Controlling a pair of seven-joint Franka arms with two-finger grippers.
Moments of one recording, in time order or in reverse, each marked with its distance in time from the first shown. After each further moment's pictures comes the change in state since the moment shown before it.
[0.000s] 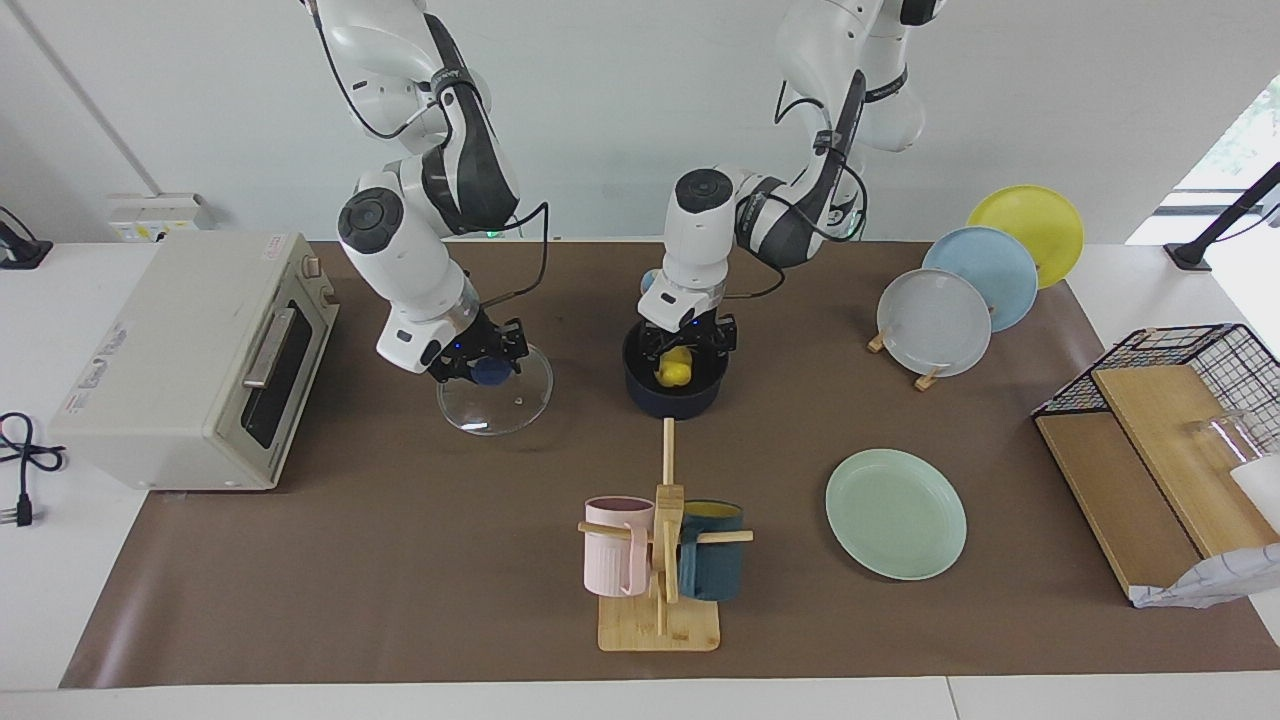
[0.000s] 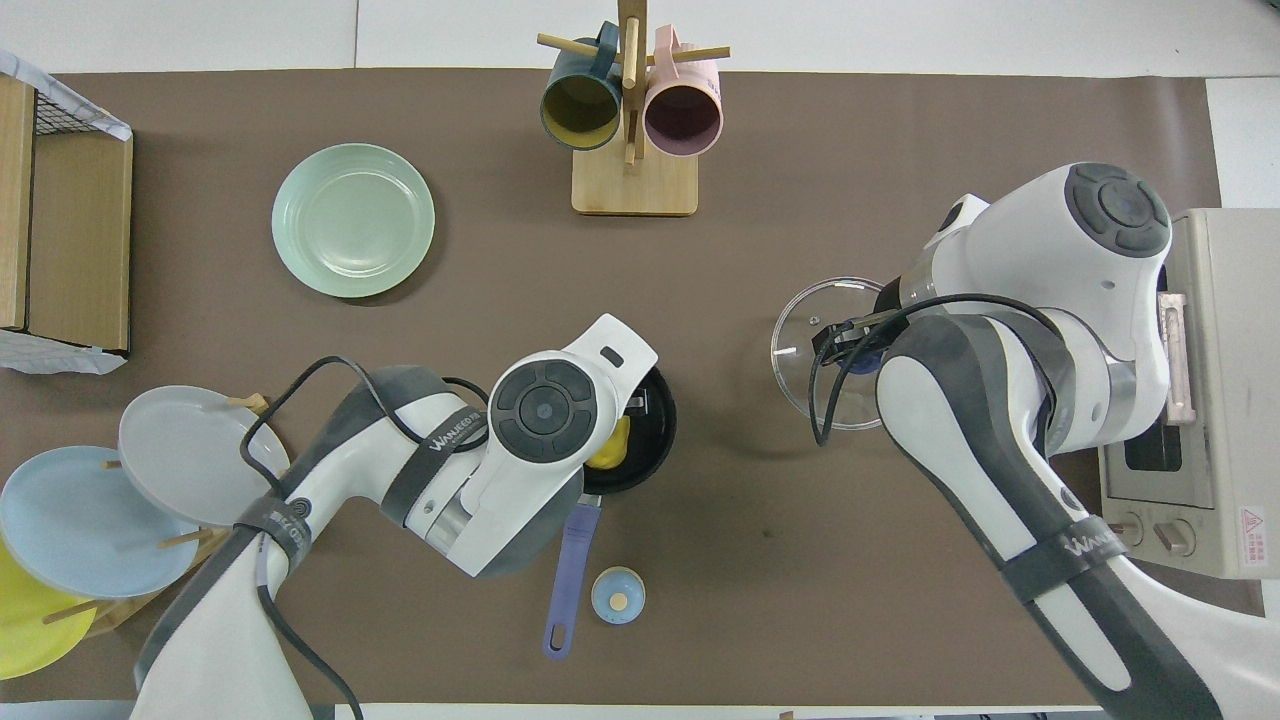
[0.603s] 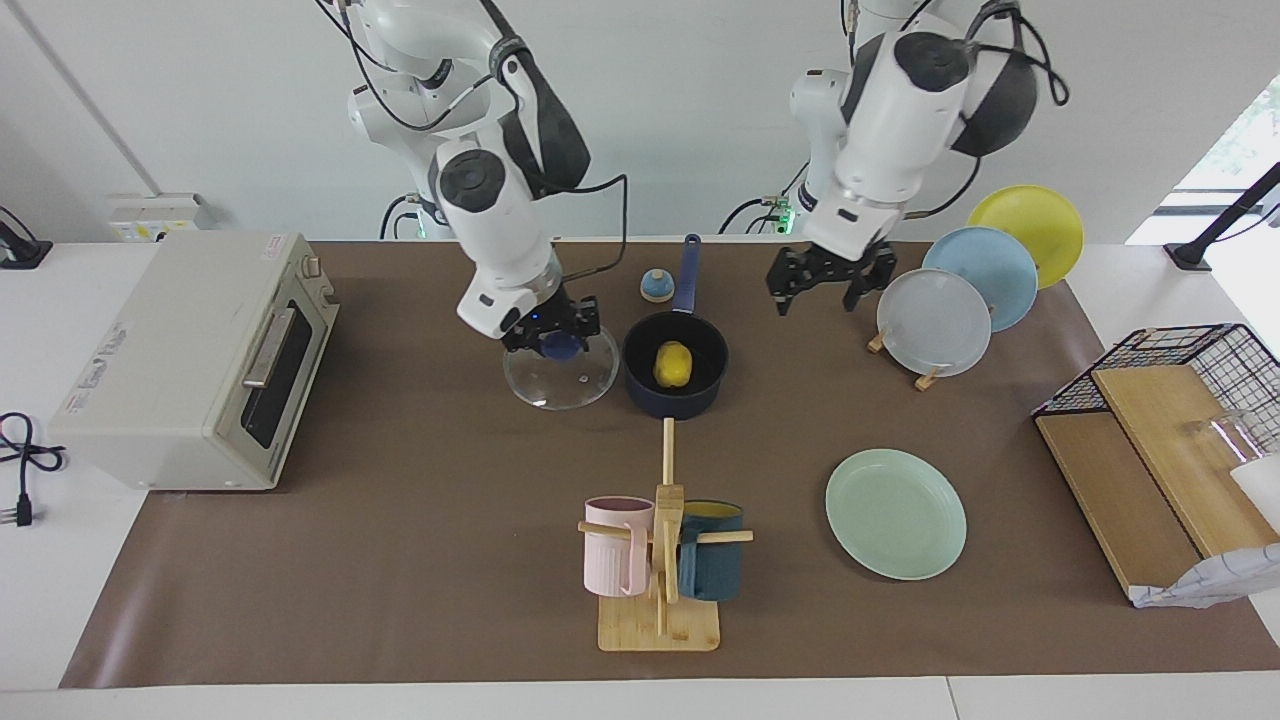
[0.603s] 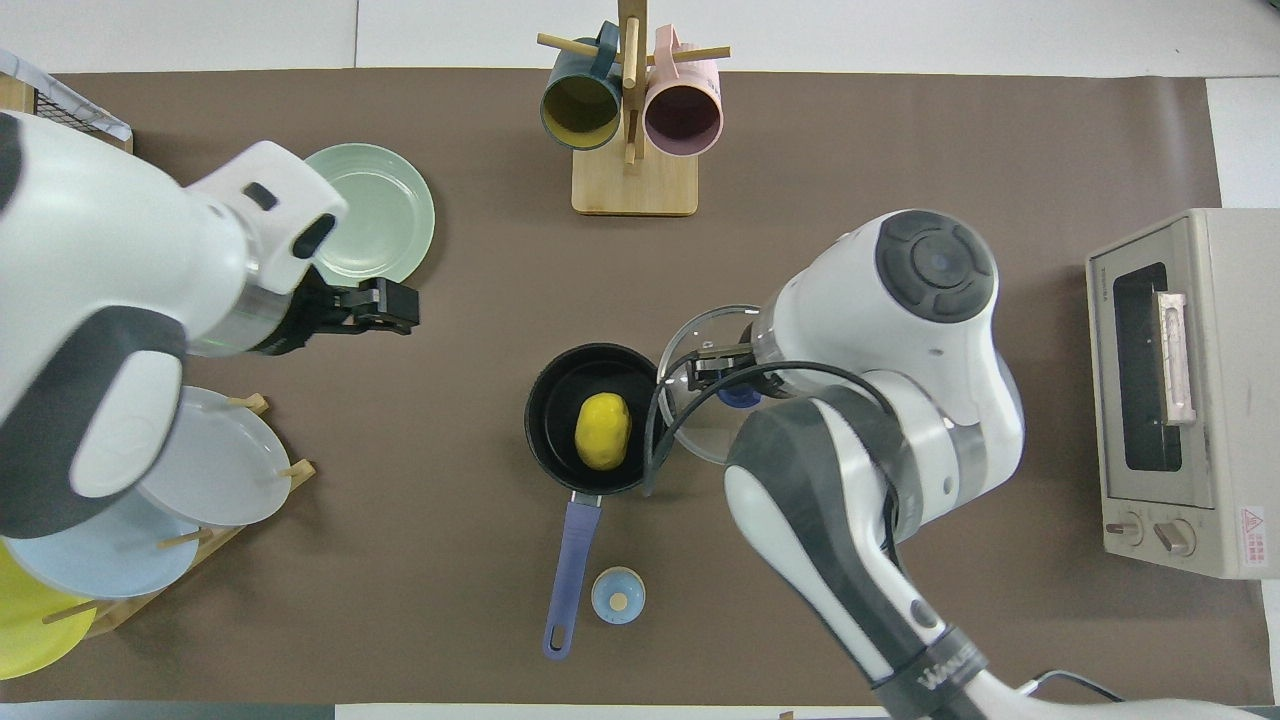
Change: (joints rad) left arm 0.370 -0.215 0.027 0.253 -0.097 -0.482 0.405; right arm 0.259 -0.010 0.015 0.057 0.002 0.032 0.456
